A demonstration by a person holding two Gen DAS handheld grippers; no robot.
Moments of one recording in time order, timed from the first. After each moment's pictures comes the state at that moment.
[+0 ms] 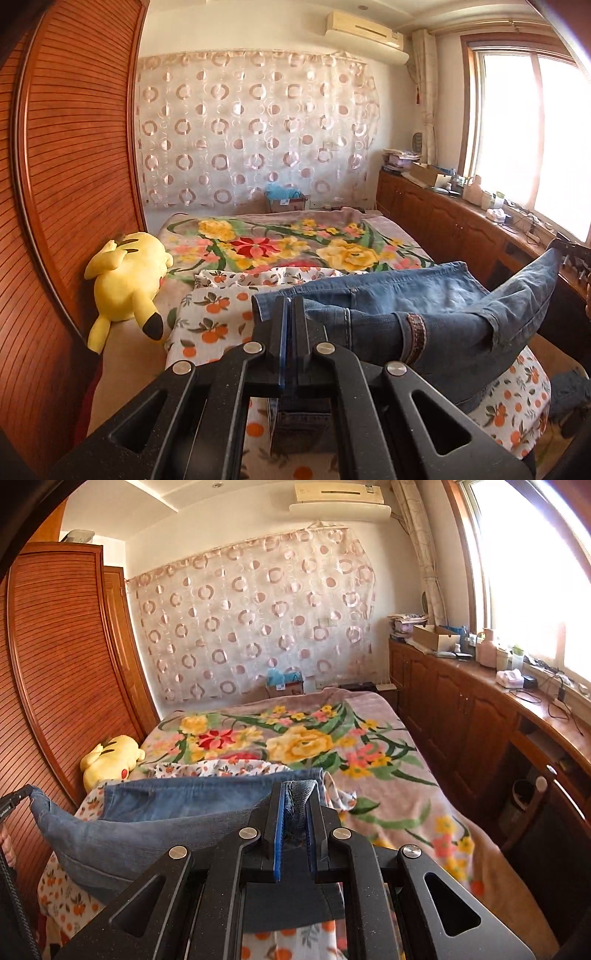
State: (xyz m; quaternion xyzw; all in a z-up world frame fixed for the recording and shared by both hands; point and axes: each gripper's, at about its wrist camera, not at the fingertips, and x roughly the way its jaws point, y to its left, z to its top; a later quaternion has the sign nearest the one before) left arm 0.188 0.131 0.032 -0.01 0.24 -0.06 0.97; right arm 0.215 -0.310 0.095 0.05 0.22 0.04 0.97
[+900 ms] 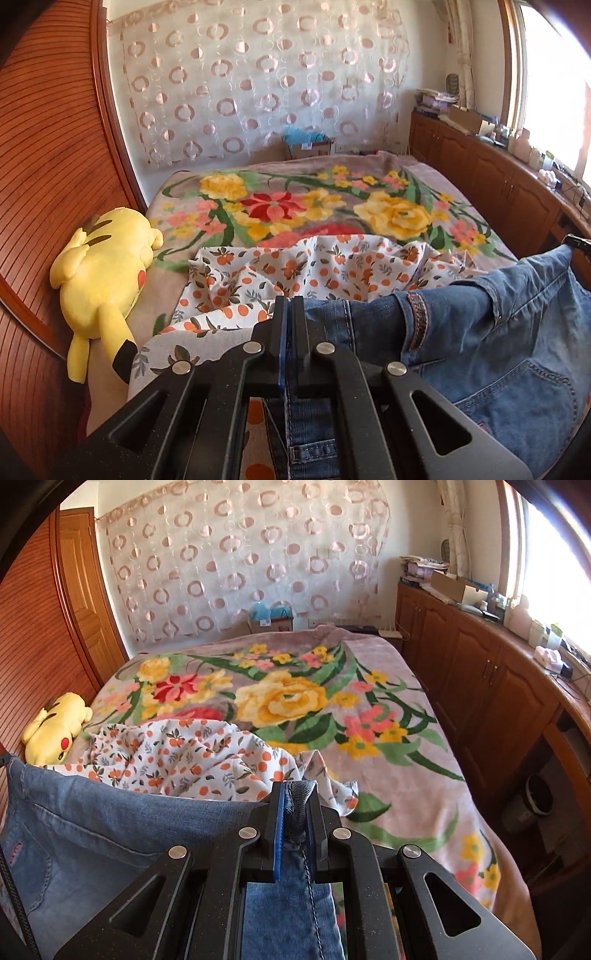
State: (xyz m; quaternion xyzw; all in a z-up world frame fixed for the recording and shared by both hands) left arm 0.420 0.116 -0.054 0.03 0.36 -0.01 0.93; right arm 0.502 -0.276 0.009 0.02 0.35 0.02 0.94
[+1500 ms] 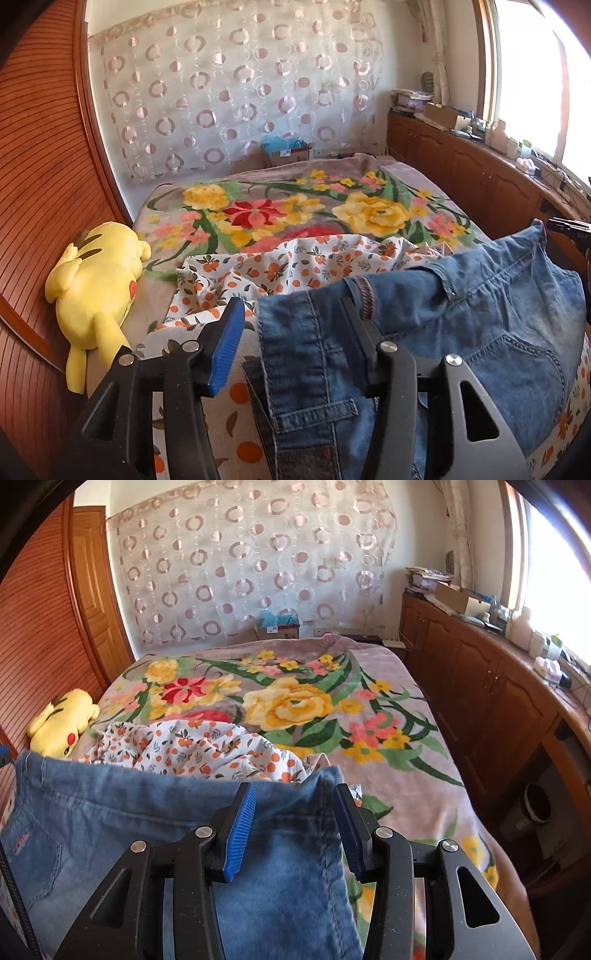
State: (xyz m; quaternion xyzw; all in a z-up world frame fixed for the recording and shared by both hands) left arm 0.391 0.104 -0.038 0.05 0.34 -0.06 0.94; right arm 0.468 -0.264 0.019 0.00 0.33 0.03 0.94
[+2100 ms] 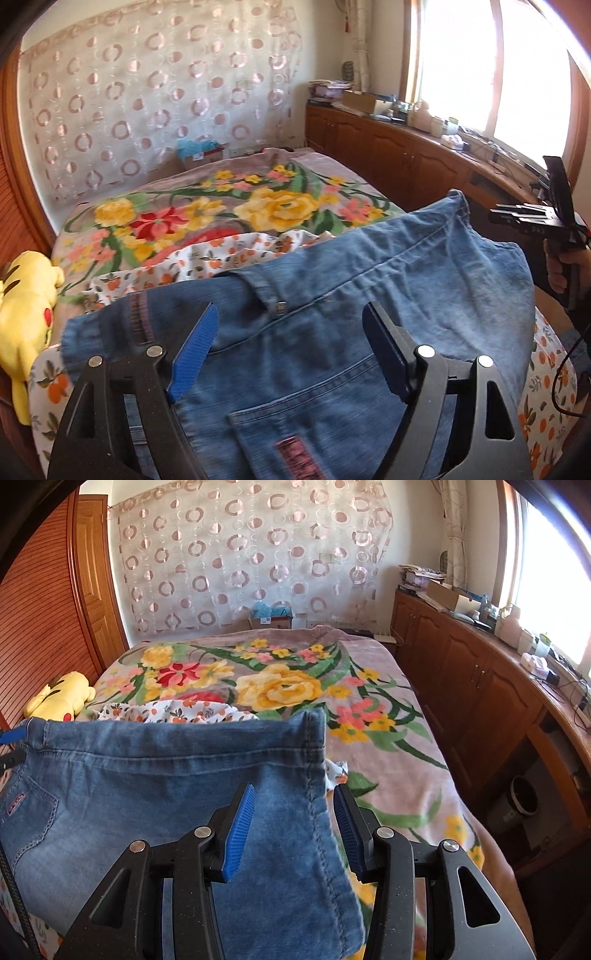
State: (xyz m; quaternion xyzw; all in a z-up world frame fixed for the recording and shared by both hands) left arm 0.388 -0.017 -0.056 0.06 0.35 -0.21 0.91; right arm 0.412 -0.271 0.012 -0.01 0.34 0.01 0.94
